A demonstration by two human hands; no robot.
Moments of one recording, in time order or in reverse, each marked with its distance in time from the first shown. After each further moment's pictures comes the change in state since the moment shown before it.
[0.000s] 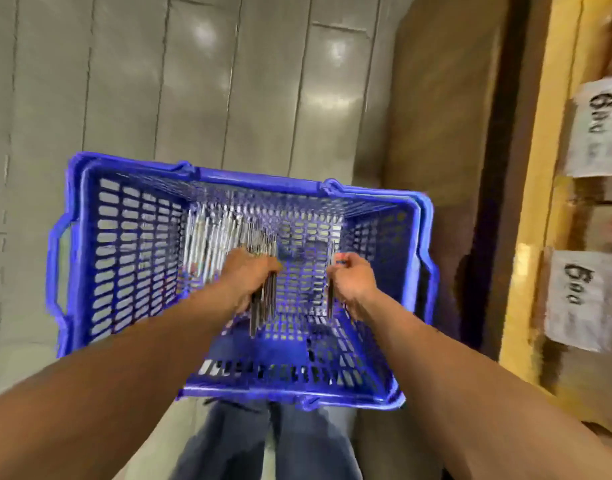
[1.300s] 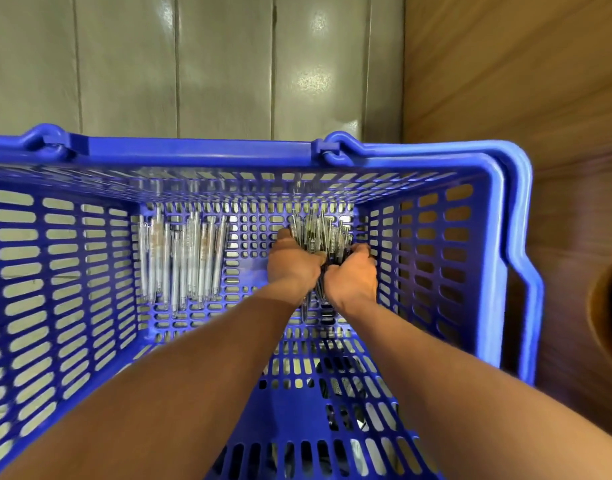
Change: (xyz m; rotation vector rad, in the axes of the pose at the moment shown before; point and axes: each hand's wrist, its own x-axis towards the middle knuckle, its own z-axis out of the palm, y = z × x) left_hand 0.135 -0.036 0.125 0.524 0.066 0.173; right_hand 0.115 0.047 0.055 -0.341 0.220 0.015
